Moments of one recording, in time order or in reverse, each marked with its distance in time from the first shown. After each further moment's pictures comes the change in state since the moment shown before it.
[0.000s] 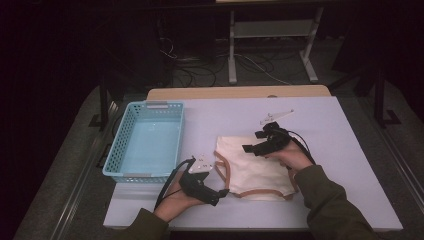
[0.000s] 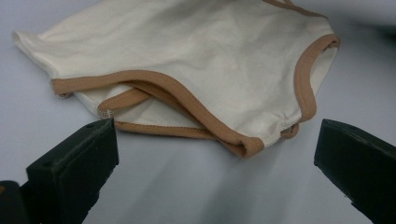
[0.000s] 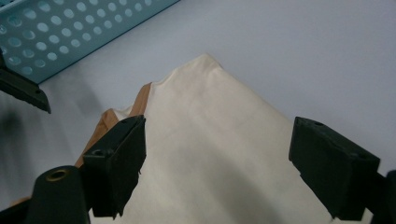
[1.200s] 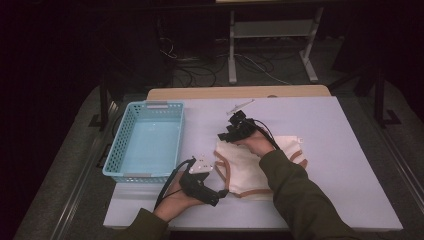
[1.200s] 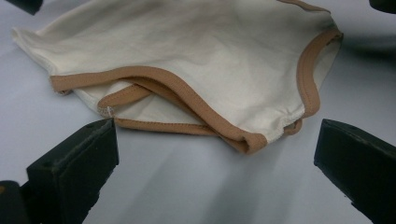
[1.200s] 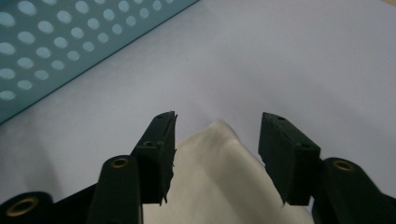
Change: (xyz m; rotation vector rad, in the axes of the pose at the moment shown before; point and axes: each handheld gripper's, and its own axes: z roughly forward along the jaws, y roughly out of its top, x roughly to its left) left arm 0.001 -0.001 0.001 0.016 0.002 0.014; right arm 0.014 0.056 0.082 0.071 -0.041 -0.033
